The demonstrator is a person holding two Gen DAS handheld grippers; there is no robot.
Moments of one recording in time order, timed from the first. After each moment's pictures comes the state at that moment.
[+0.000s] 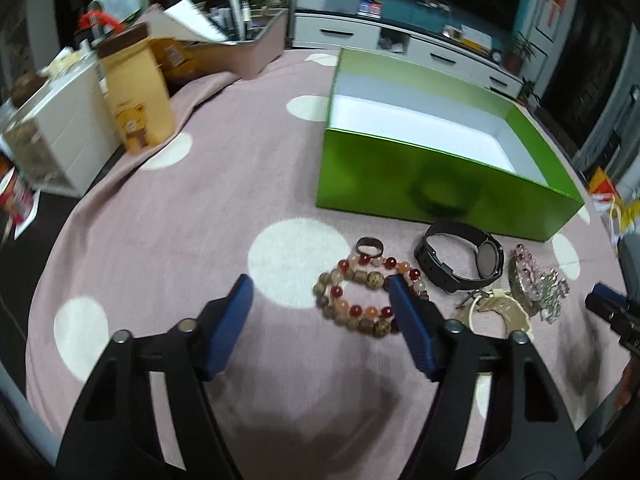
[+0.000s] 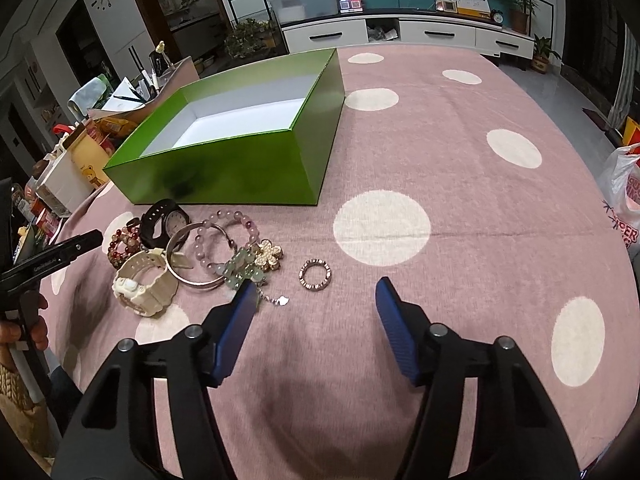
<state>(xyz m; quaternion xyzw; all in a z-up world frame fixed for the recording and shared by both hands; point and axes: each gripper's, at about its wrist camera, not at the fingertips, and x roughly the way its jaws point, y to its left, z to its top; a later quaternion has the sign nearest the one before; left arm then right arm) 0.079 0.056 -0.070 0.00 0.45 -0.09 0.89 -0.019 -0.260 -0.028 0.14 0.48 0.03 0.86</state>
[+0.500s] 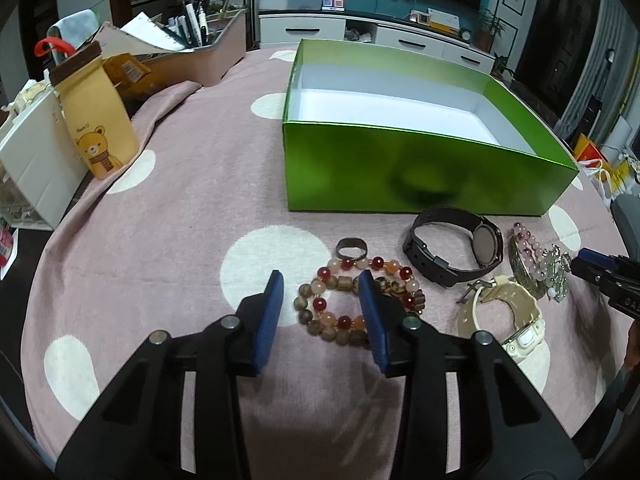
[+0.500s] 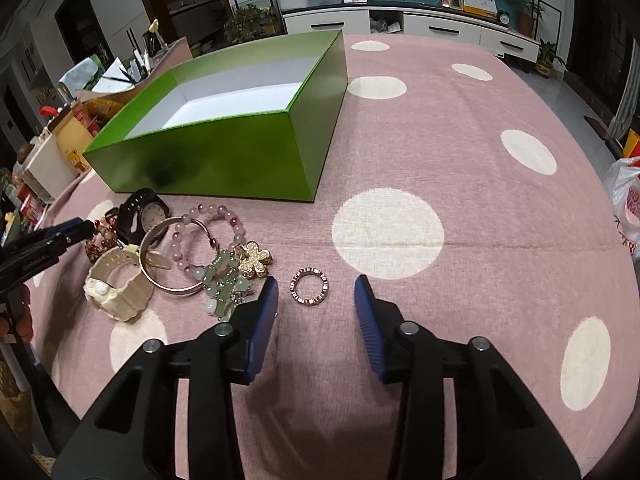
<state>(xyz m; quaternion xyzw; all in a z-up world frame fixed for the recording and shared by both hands) 0.090 0.043 -0.082 0.04 0.44 -0.14 0.89 0.000 -0.250 -0.047 0.11 0.50 0.03 0.86</state>
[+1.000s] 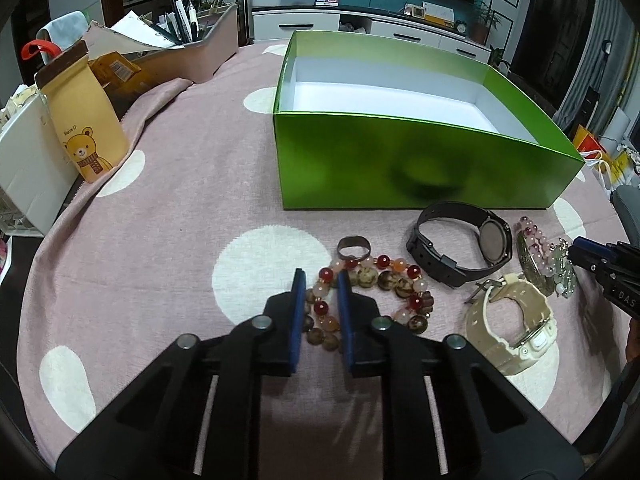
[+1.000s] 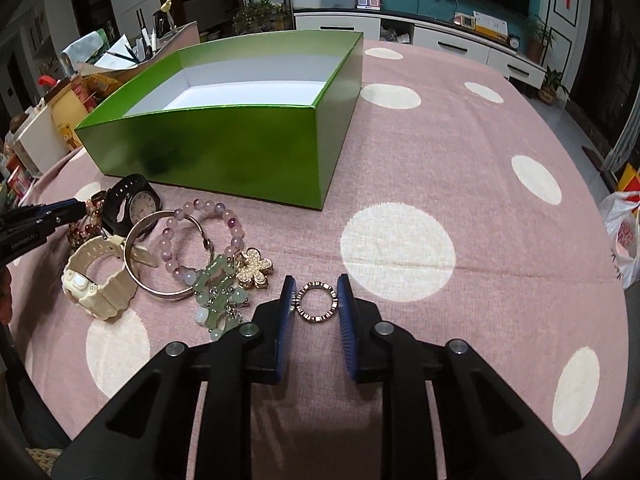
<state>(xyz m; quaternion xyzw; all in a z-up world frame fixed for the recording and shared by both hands) 0.097 0.042 -0.090 0.04 0.45 -0.14 0.88 0.010 -0.235 -0.051 0.05 0.50 0.03 0.87</state>
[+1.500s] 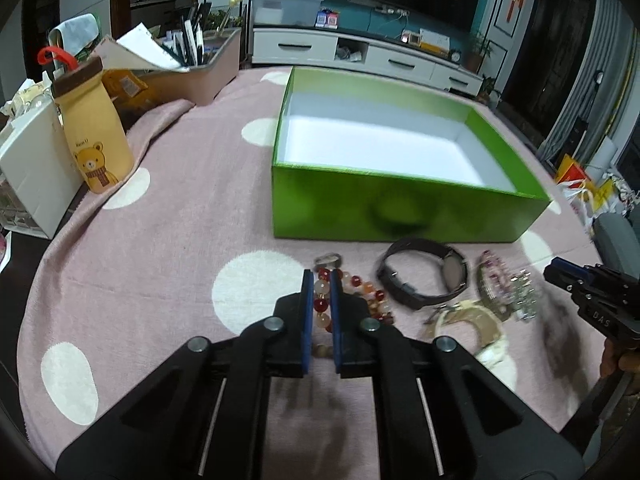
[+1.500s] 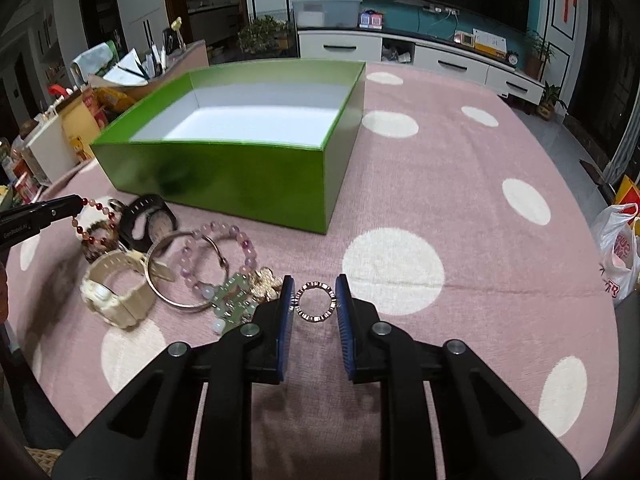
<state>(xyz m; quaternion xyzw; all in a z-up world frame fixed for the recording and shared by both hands) 0.080 0.045 -0.057 0.00 0.42 -0.16 0.89 0.000 -0.238 -0.025 0.05 0.46 0.03 0.88</state>
